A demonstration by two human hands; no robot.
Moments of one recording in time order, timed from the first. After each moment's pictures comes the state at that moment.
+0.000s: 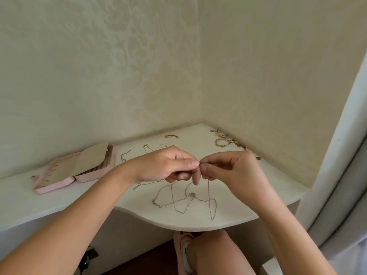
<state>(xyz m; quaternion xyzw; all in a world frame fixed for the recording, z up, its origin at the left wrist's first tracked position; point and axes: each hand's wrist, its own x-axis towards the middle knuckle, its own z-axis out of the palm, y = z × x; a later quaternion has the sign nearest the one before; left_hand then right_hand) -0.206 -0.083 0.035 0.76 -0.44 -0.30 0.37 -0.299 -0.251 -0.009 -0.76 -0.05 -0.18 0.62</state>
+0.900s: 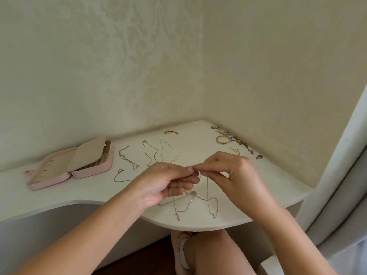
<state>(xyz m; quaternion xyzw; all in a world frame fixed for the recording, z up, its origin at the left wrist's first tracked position) -0.215 -0.085 -0.012 0.67 -0.08 -0.31 0.67 -0.279 -0.254 -0.036 -0.86 -0.16 -0.32 0.37</state>
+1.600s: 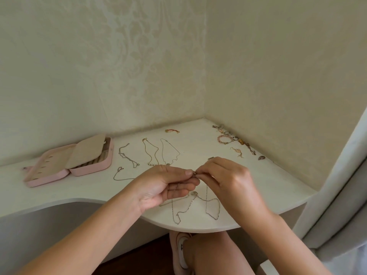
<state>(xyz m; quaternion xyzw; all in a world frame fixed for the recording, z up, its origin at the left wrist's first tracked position) -0.210 -0.078 -0.018 0.62 -0.07 -0.36 0.70 -0.268 -0.242 -0.053 -0.84 -0.19 -0.46 0.20</state>
